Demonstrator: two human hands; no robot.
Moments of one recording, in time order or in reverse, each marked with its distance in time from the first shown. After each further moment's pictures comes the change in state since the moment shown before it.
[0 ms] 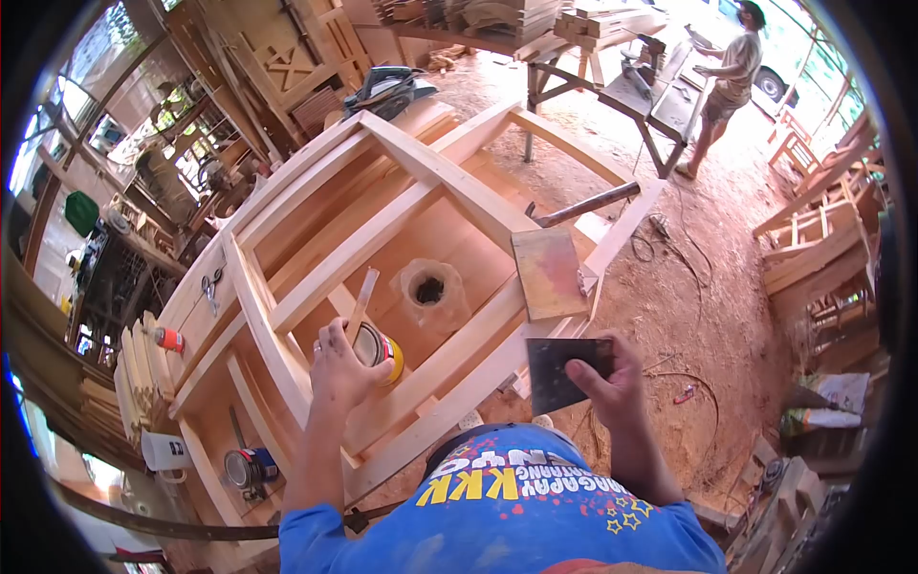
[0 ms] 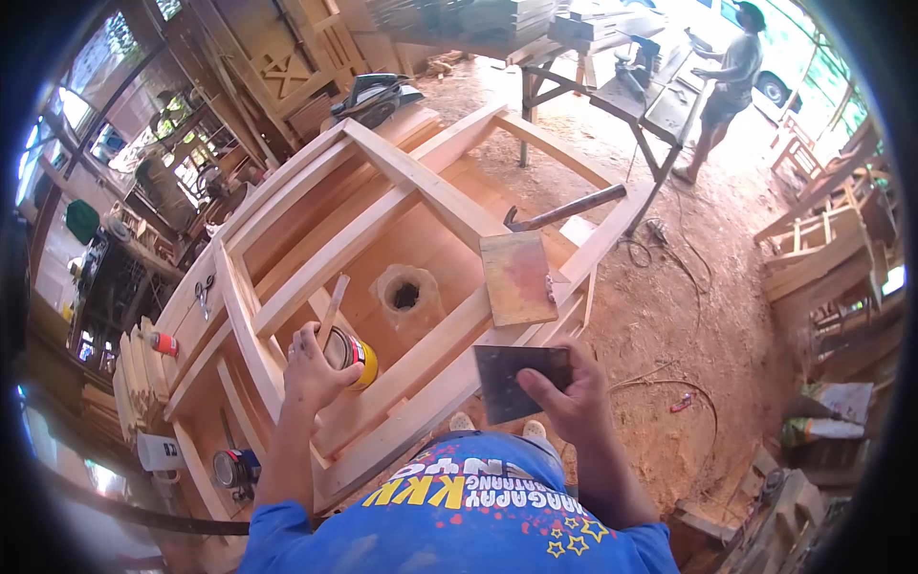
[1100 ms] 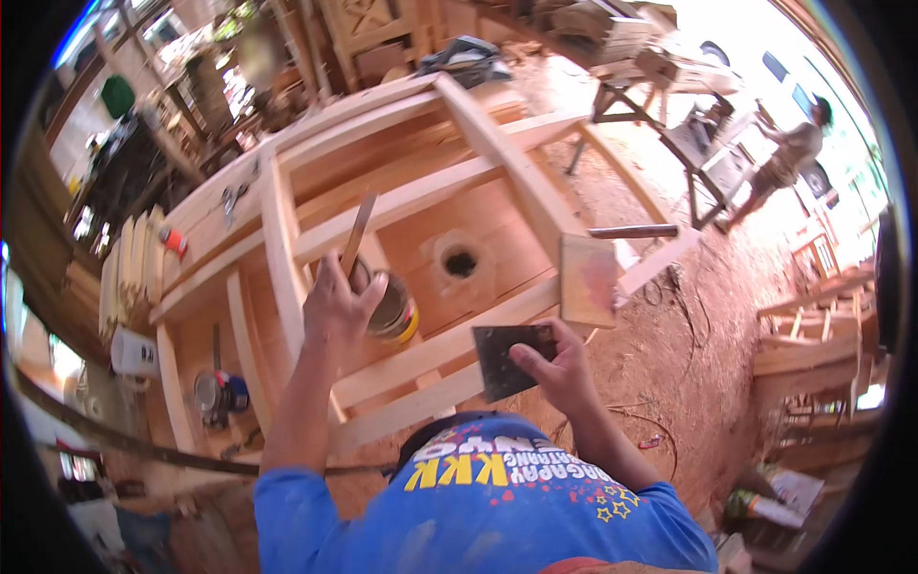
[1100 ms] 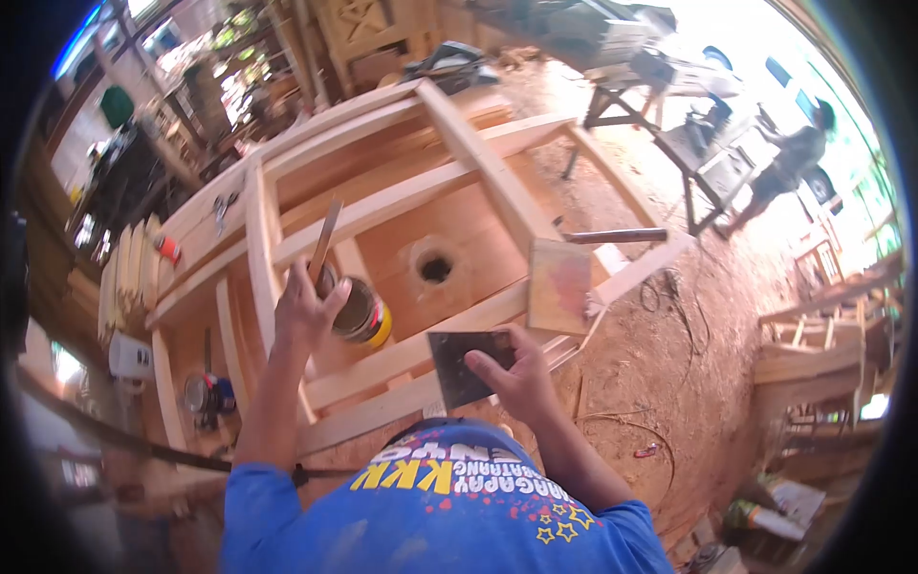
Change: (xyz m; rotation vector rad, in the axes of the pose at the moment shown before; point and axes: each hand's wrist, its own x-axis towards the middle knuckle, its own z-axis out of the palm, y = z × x) left_hand 0.007 -0.033 -0.001 -0.342 0.377 -0.020; right_hand 0.040 0.048 0.058 -0.146 -0.356 0.163
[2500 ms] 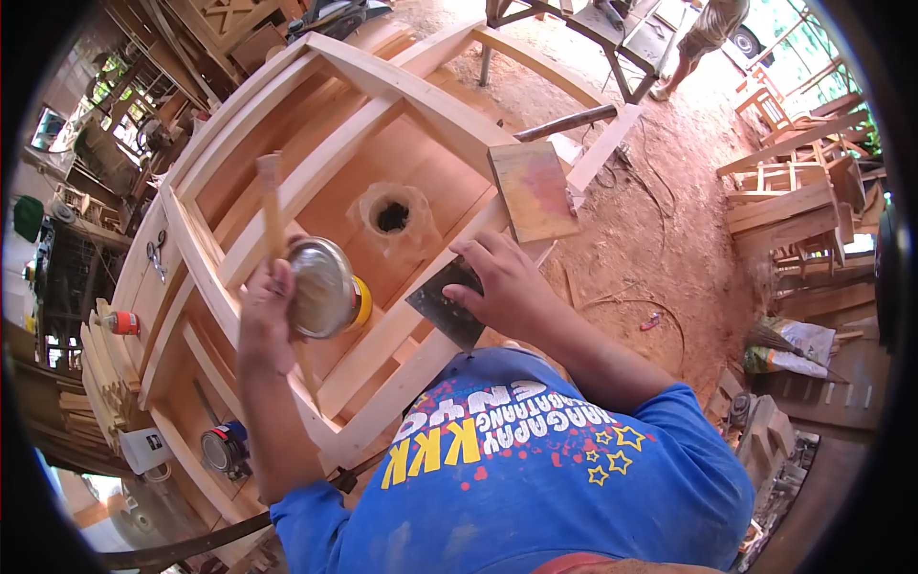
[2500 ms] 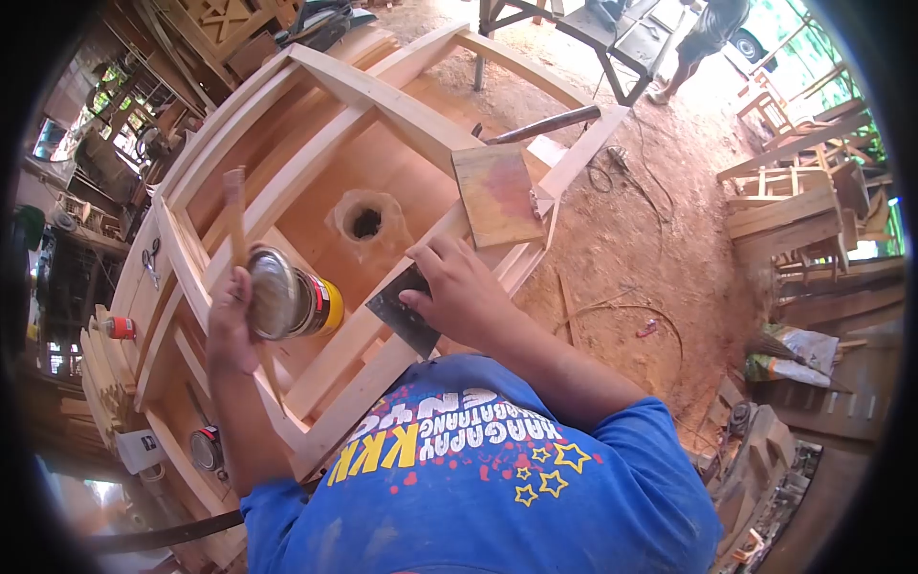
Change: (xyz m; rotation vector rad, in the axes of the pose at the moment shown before) left_hand 0.012 0.013 -0.027 -1.070 -0.633 -0.127; right_hand 0.027 -0.010 0.017 -0.925 0.062 -0.210
